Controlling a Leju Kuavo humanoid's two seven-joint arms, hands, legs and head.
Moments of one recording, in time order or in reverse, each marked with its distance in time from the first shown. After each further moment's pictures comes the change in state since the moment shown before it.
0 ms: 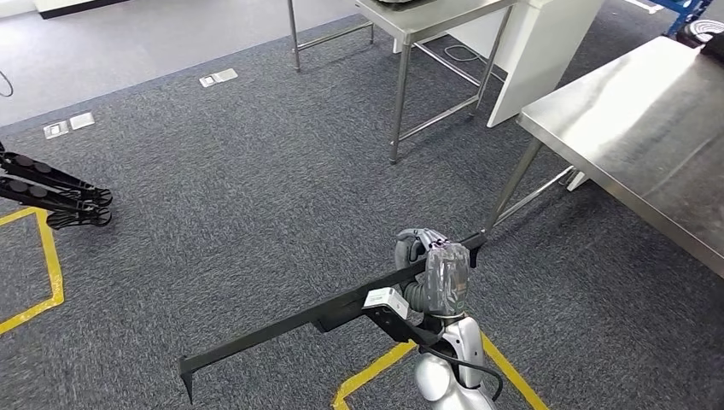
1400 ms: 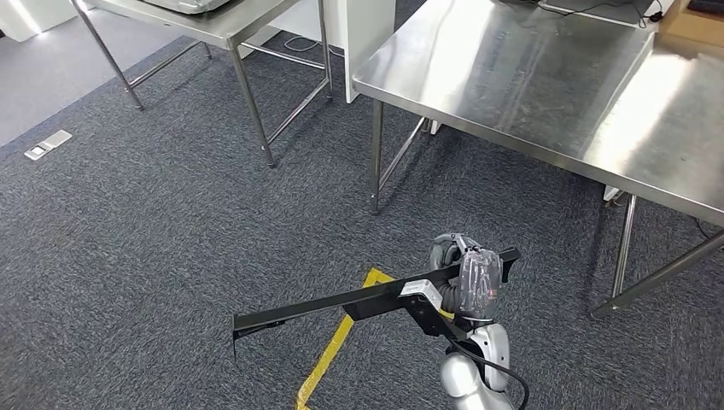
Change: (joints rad) left arm -0.006 0.002 0.001 0.000 0.019 -0.042 -0.033; right arm 0.007 -0.025 -0.117 0.042 -0.002 0.000 -0.006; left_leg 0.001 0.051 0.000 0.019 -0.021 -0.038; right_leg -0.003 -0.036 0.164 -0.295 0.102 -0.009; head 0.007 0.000
